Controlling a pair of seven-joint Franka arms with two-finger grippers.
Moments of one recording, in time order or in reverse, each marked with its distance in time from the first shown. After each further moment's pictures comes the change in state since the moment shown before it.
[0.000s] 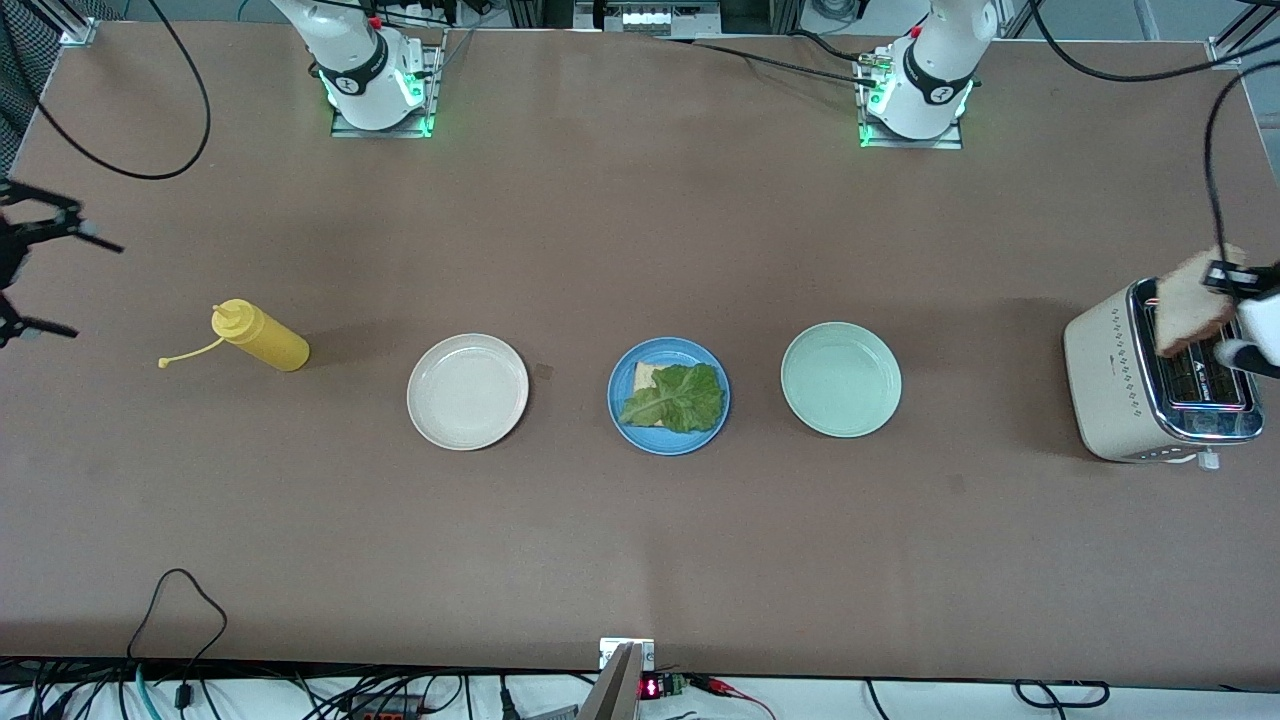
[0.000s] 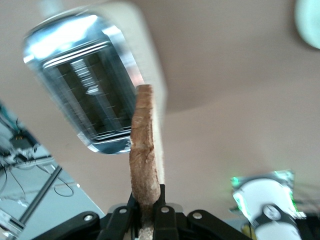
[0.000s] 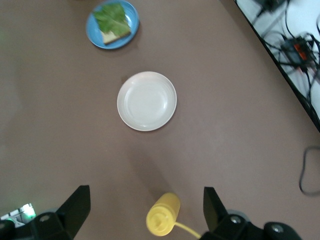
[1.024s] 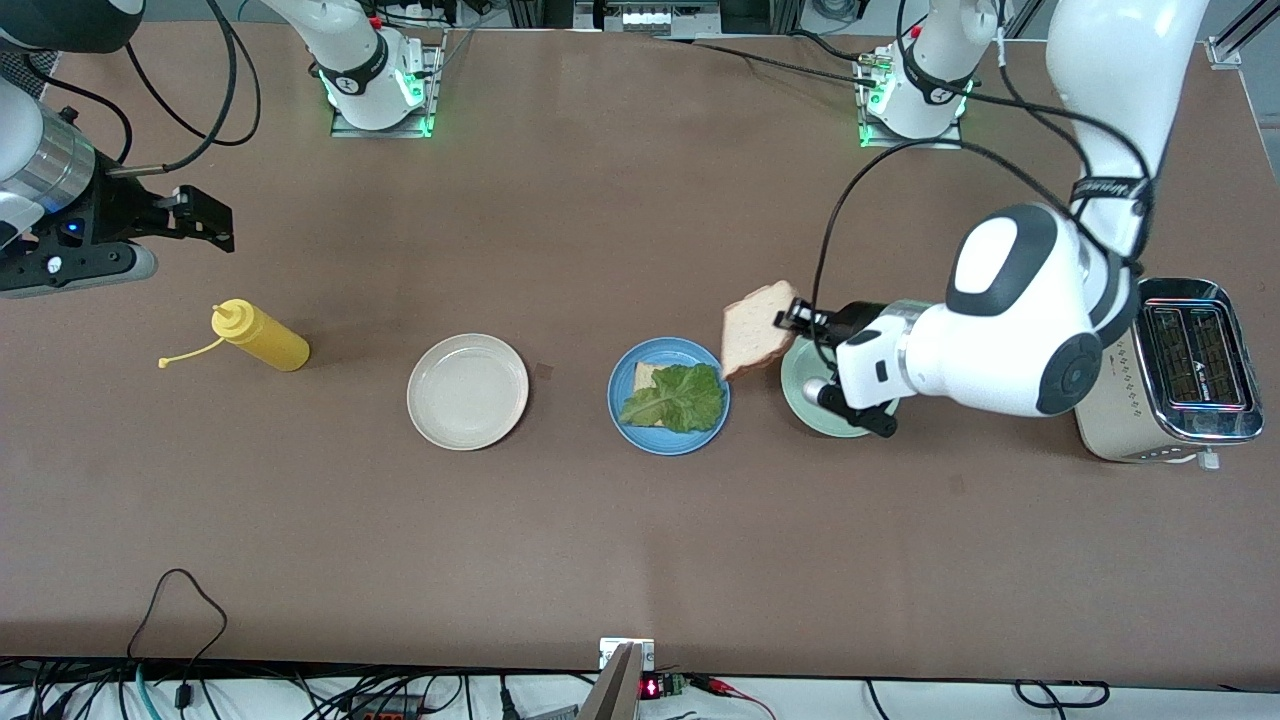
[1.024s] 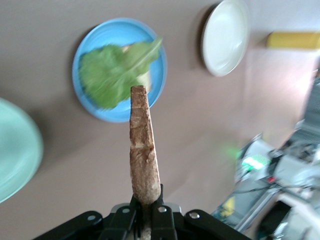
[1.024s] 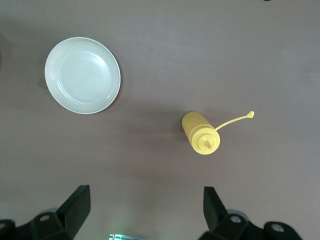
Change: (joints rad) left arm -0.258 0.226 -0.132 -0.056 -0.896 0.467 -0.408; right arm 0.439 -0.105 -0.312 -0.221 -0.248 0.024 0.981
